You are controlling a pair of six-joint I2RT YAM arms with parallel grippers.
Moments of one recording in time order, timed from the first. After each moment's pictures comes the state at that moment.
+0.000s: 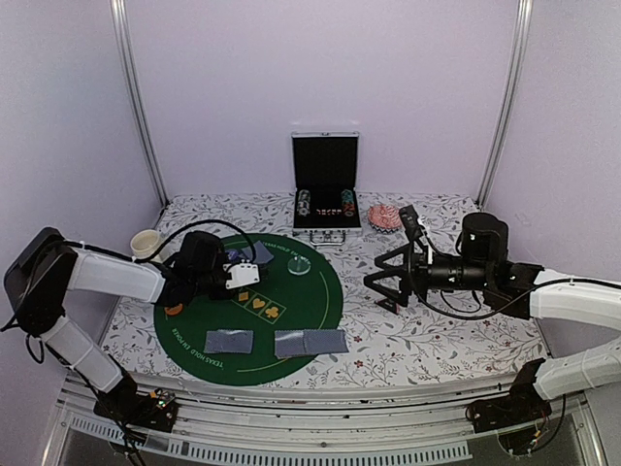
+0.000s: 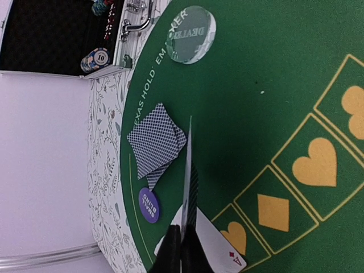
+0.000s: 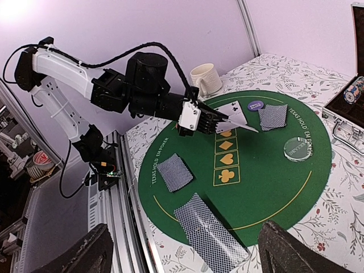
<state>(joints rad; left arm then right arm) -0.59 1.54 0.65 0.24 -0.19 1.05 0.75 1.13 0.65 0.25 -0.53 0.28</state>
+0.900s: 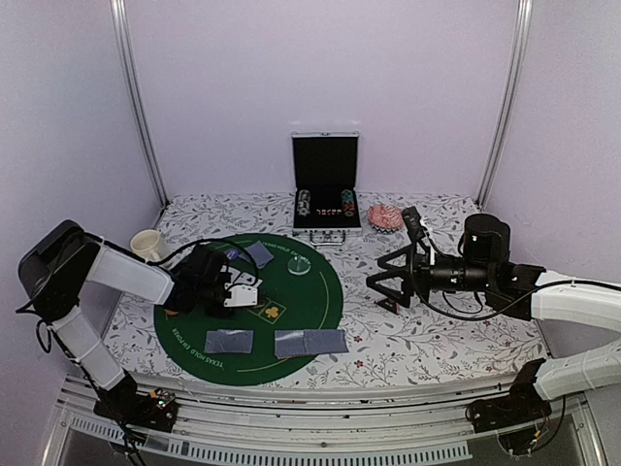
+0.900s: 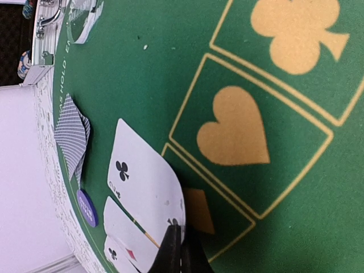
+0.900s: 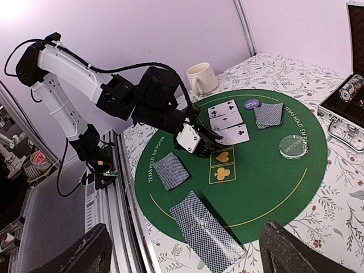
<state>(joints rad) -0.57 1.66 0.63 0.18 -0.14 1.15 0.74 1.11 0.63 0.24 -0.53 0.27</state>
